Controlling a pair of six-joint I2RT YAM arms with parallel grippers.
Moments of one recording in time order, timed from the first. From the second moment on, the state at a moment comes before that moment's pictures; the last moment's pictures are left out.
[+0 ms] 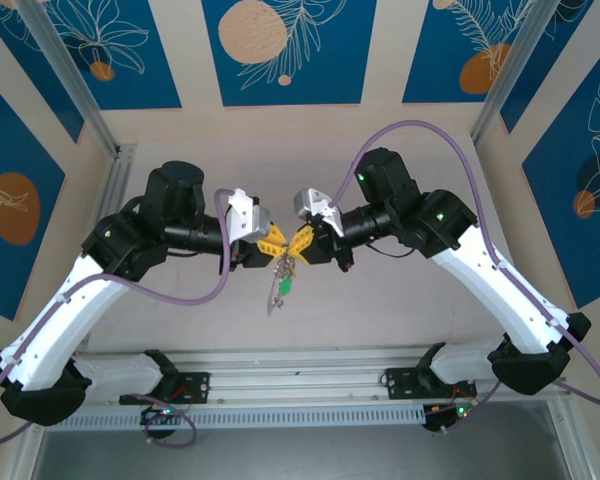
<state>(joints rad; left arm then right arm) -0.74 1.15 1.54 -0.91 0.71 0.48 0.77 1.30 1.63 -0.99 -0.79 -0.40</state>
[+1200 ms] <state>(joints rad) -0.74 1.16 1.54 -0.91 0.72 0.48 0.77 1.28 1.63 -0.99 -0.81 -0.40</state>
